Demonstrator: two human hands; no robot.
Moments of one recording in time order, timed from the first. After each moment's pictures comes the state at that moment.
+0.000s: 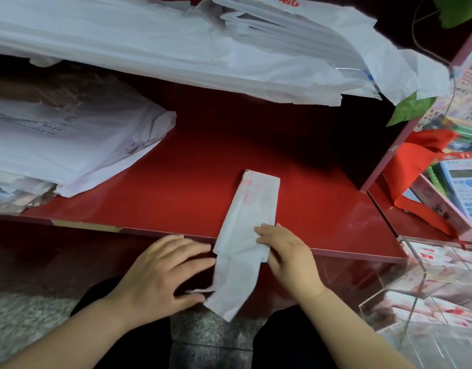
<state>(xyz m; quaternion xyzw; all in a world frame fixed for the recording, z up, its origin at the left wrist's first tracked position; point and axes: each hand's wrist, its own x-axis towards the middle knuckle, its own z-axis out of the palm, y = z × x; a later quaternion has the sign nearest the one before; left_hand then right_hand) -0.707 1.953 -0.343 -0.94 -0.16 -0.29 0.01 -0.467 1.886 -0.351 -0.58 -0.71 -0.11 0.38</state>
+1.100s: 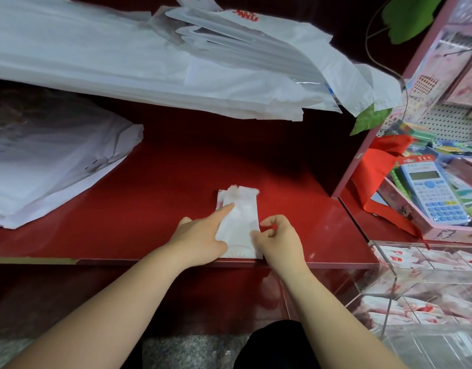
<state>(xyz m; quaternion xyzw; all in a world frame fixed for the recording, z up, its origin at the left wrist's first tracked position) -0.589 1.990 -0.293 -0.86 -0.40 -0.07 -0.31 -0.457 1.909 -0.302 -0.80 -0.39 0.20 0.41</state>
